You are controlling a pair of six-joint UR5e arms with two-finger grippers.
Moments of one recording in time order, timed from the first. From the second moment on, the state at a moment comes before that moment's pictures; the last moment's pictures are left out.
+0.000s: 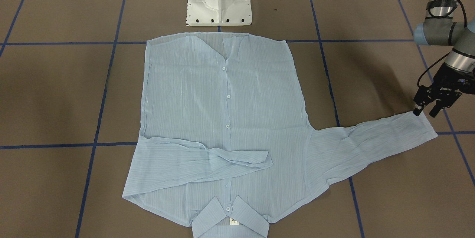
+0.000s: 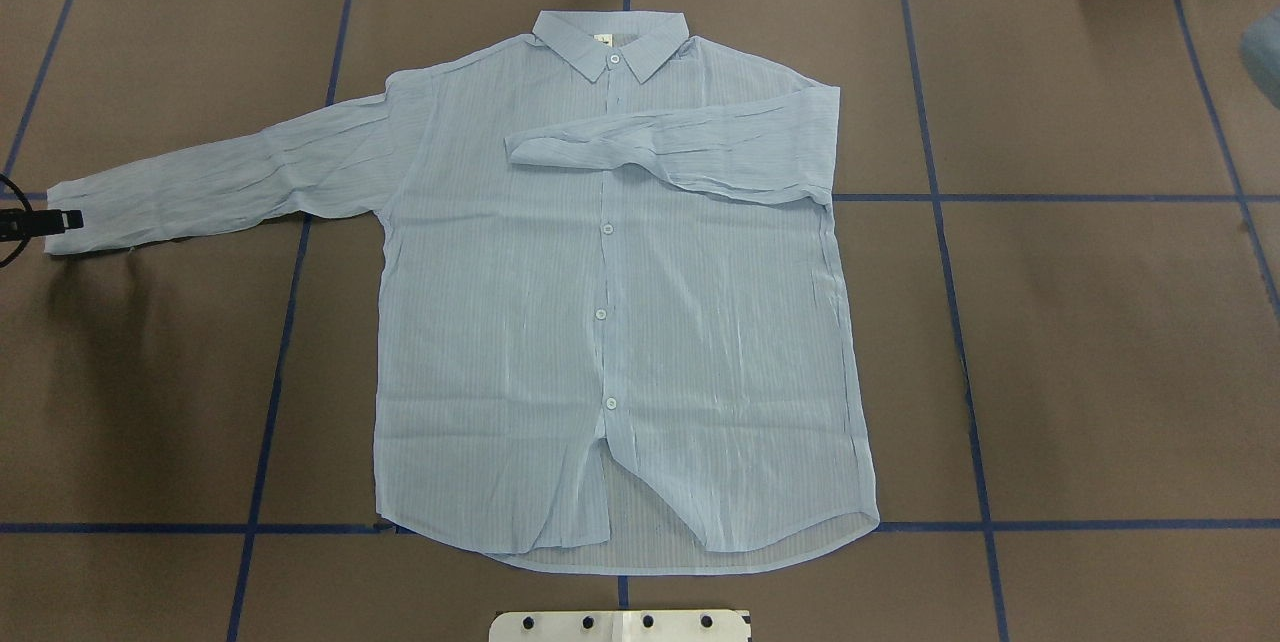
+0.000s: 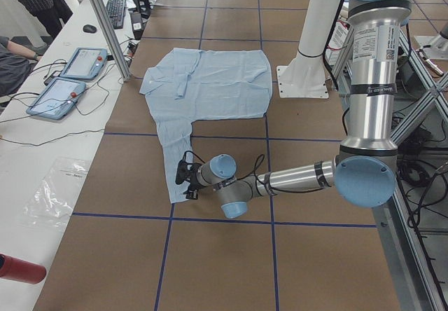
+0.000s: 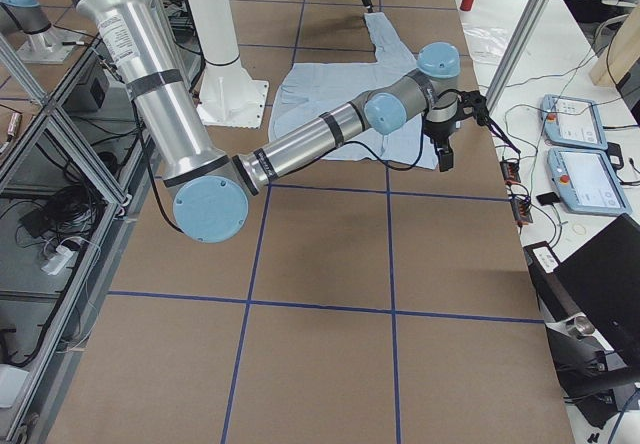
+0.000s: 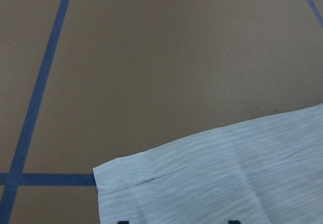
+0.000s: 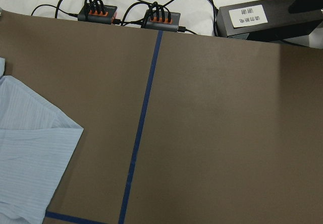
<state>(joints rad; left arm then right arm) -1.03 -1.54 -1.23 -2.98 -1.92 -0.99 1.31 -1.16 1.67 -1.45 2.26 0.46</state>
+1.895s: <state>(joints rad) -0.99 -1.52 -1.22 -2.98 -1.91 -0.99 1.31 -1.18 1.68 -1.45 2.25 0.46</state>
